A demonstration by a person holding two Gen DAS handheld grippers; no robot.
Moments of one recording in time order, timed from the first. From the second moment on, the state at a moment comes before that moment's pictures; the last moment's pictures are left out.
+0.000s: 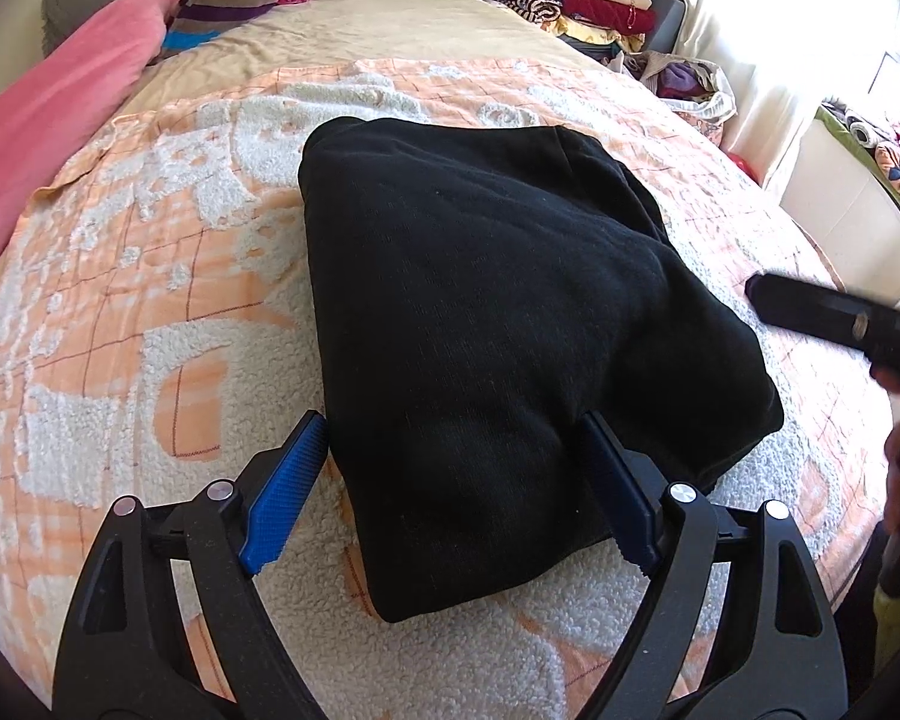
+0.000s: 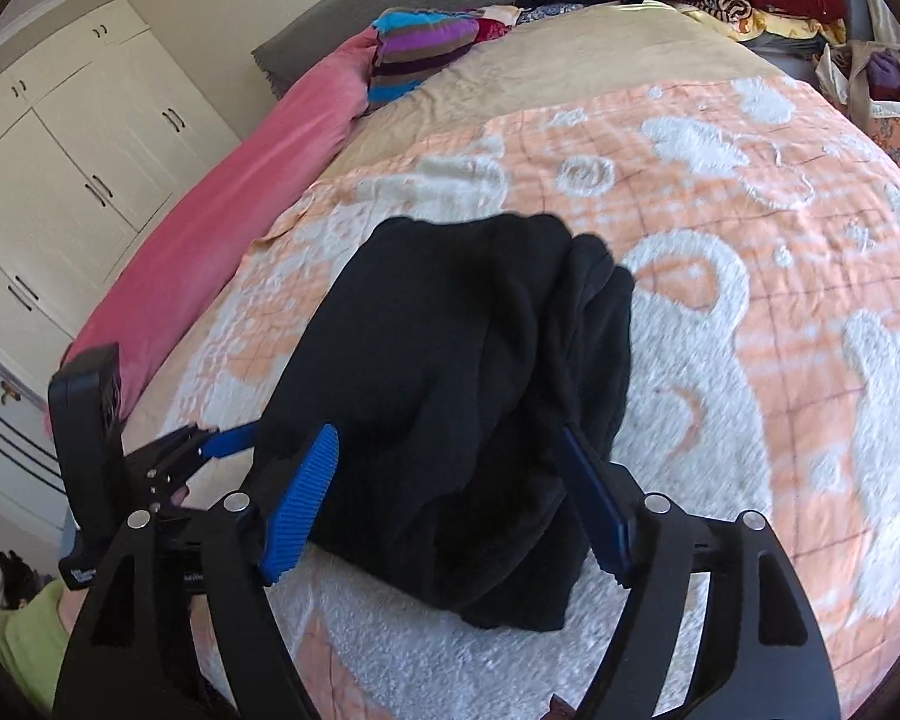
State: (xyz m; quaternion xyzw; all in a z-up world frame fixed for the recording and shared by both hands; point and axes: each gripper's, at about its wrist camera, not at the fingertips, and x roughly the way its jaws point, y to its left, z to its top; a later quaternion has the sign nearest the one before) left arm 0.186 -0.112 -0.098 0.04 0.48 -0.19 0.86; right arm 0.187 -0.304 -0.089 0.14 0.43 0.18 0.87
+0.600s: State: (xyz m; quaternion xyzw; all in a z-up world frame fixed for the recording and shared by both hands) left arm 0.176 -0.107 -0.107 0.04 0.49 -0.20 0.85; right arm 0.180 -0.292 -0.129 0.10 0.51 0.20 0.83
